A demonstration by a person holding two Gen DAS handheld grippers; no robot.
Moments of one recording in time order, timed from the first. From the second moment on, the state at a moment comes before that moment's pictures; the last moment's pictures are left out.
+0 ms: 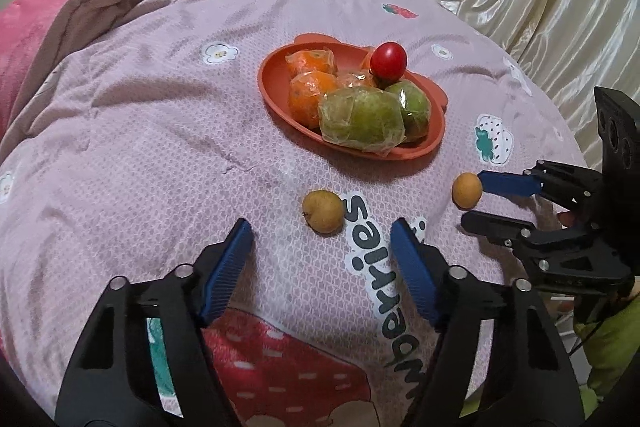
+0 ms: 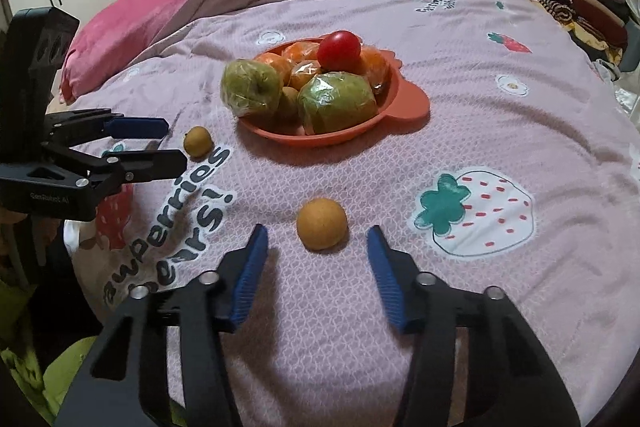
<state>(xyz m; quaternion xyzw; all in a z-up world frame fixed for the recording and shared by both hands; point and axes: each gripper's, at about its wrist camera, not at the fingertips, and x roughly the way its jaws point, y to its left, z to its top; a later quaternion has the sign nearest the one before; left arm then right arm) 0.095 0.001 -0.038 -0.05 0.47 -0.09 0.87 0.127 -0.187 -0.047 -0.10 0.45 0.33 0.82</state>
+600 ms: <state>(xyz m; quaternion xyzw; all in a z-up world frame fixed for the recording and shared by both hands) 0.113 -0.004 -0.050 -0.03 0.49 -0.09 0.87 0.133 -0.191 -0.050 -0.09 0.45 0.34 0.82</state>
